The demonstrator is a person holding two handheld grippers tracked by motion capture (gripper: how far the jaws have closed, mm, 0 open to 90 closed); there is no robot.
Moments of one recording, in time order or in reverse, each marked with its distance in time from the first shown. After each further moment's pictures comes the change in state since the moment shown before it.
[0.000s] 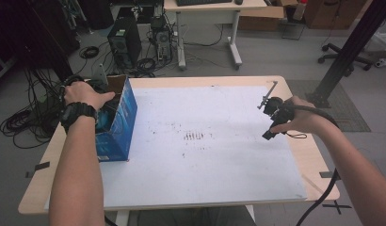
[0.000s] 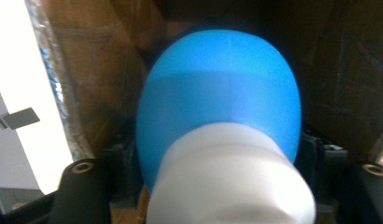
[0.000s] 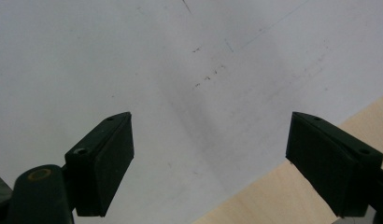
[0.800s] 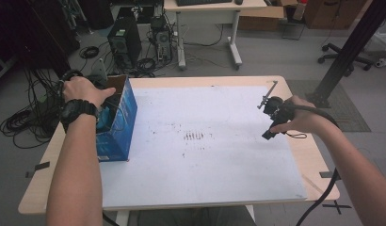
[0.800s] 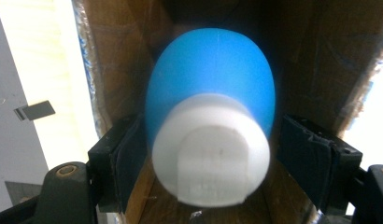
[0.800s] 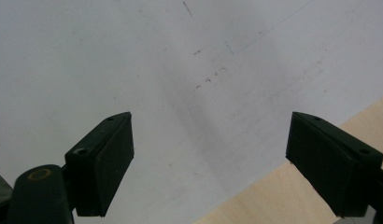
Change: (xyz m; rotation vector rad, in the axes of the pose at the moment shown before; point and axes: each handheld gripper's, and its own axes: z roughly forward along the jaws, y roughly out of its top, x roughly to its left) left arm -0.007 -0.005 -0.021 -0.032 0.043 -0.026; right arm 0.000 0.000 -0.002 -0.008 -0.001 -0.001
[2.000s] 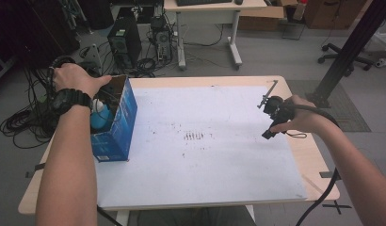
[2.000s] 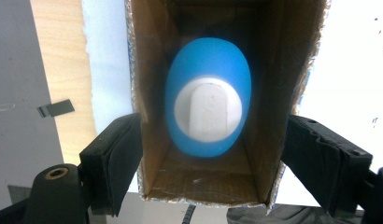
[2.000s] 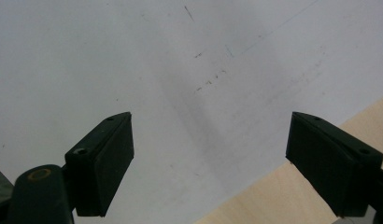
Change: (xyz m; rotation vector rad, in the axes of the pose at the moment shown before) left arm 0.001 -0.008 -0.044 -0.054 0.007 -0.016; right arm 0.001 0.001 -0.004 -0.006 -0.003 -0.002
